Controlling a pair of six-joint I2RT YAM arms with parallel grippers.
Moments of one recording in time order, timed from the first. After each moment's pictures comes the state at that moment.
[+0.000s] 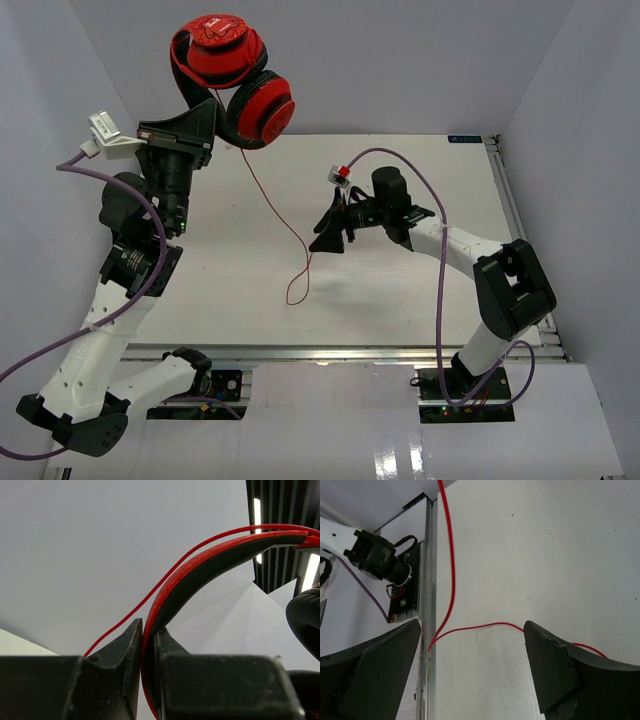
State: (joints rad) left arm -0.49 0.98 1.36 0.06 -0.39 -0.96; right arm 0.57 1.65 1.08 0.18 -1.01 0.14
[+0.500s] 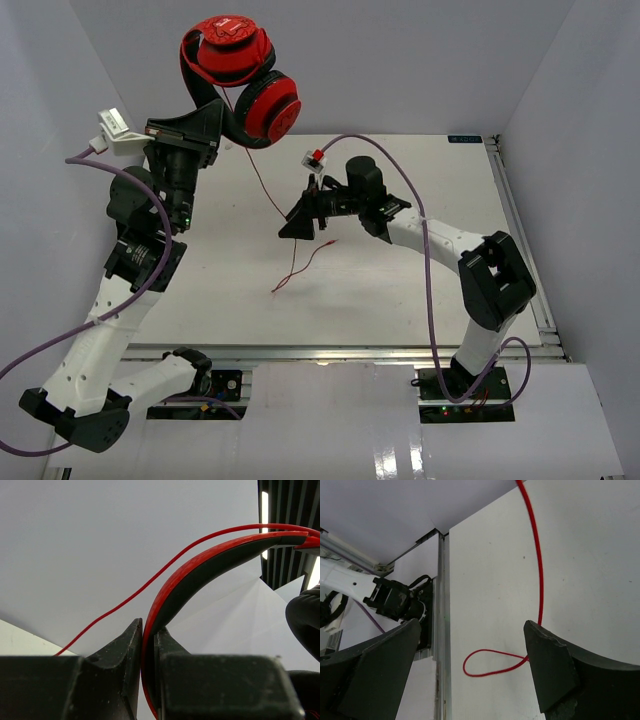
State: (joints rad) left arm -0.49 1.00 1.36 0.04 -0.37 -0.97; right arm 0.68 1.75 1.27 0.28 -0.90 0.38
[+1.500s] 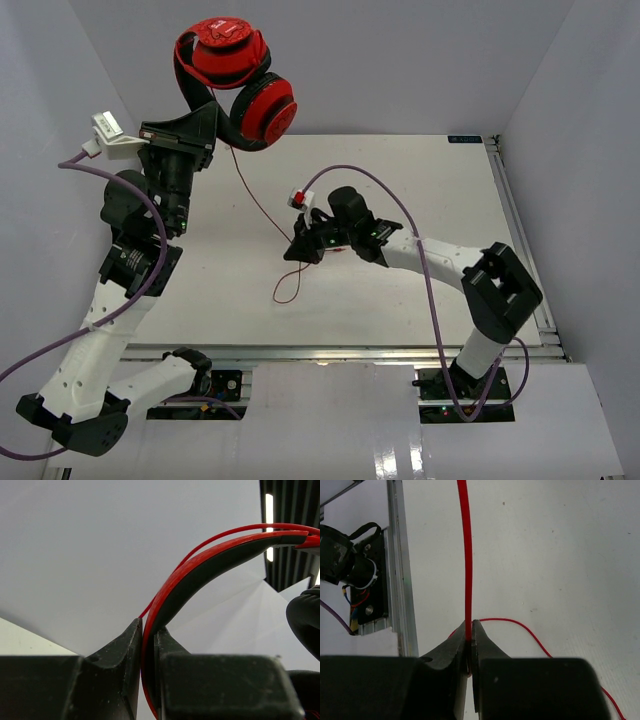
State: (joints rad) left arm -0.49 0.98 1.37 0.02 -0.39 -0.96; right arm 0.83 1.70 1.16 0.11 -0.65 0.07
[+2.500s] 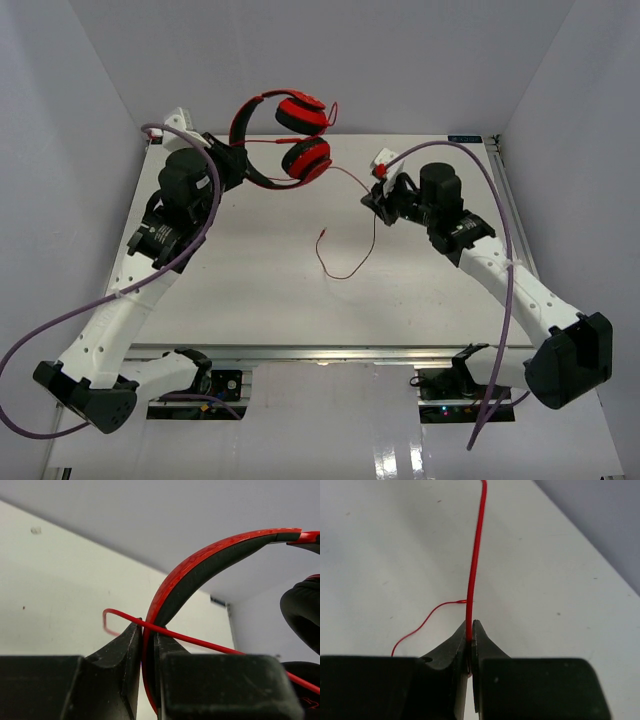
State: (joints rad) left arm -0.49 1.11 1.36 -0.32 -0.41 -0.65; right arm 0.52 1.22 1.03 -0.12 -0.43 -0.31
